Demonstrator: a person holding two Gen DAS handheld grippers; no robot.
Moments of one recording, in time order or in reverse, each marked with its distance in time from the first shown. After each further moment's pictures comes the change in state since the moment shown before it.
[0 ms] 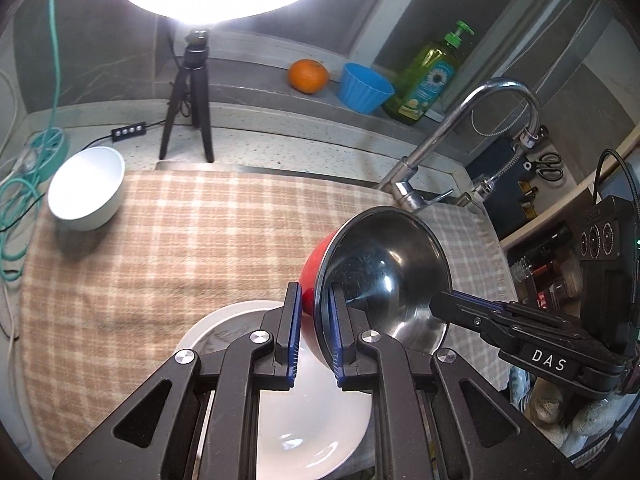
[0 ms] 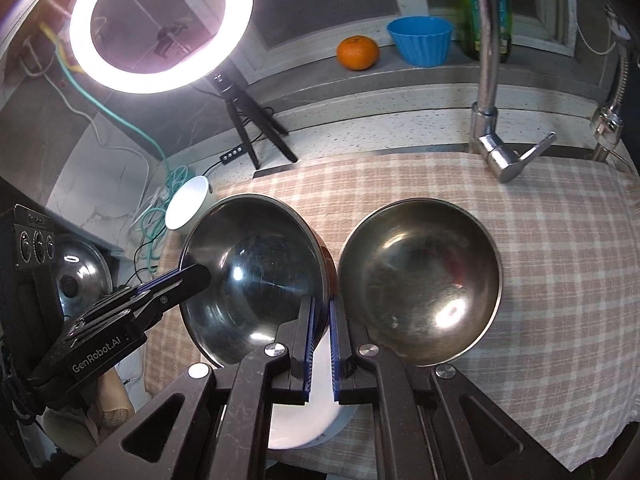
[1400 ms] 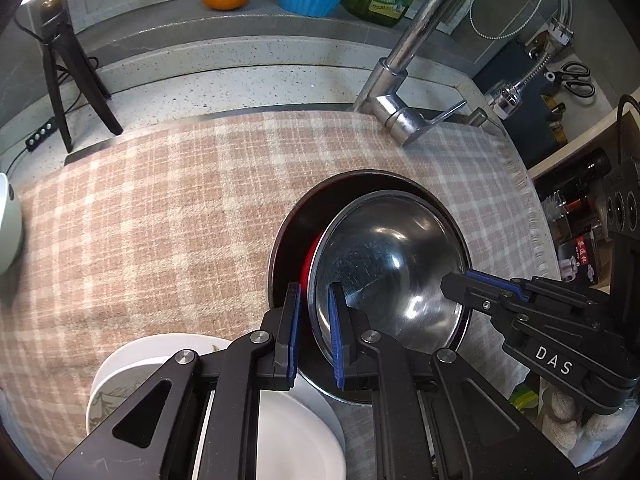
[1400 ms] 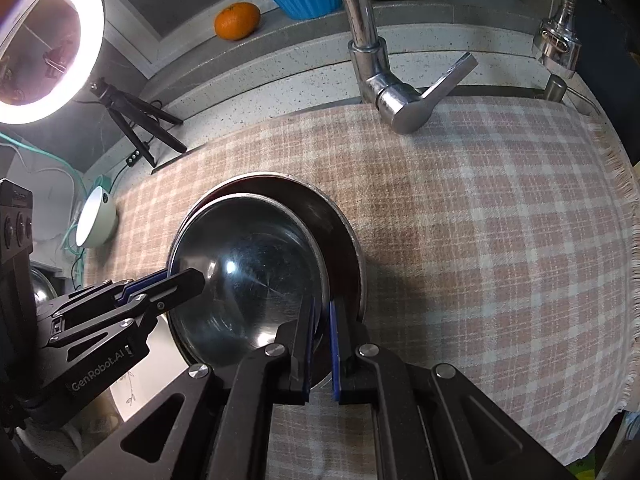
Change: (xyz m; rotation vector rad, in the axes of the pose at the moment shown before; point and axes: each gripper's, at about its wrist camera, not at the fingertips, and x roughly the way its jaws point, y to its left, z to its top) left arm 0.125 -0.060 0.006 0.161 0.251 0.051; right arm 0.045 -0.108 0.005 0.125 0.097 -0.142
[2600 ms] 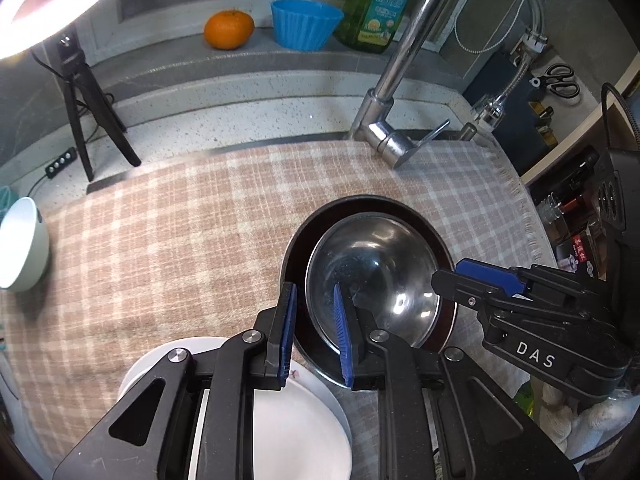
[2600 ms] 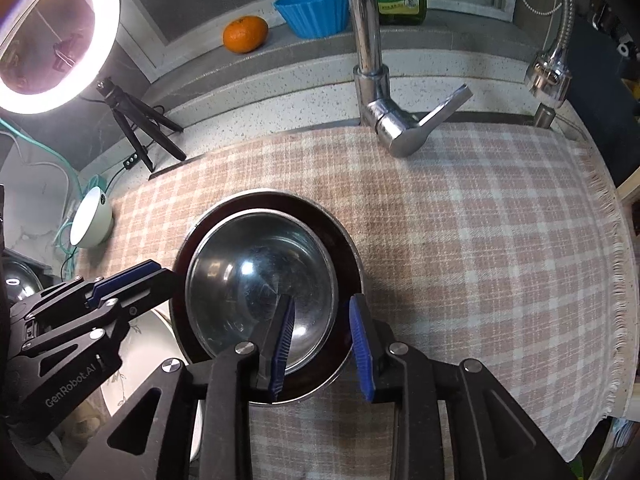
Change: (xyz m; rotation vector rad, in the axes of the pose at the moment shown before) left arm -0.035 -0.005 -0.006 0.047 -0.110 0.031; right arm -0.018 0.010 -0.001 -0.042 -0.068 -0.060
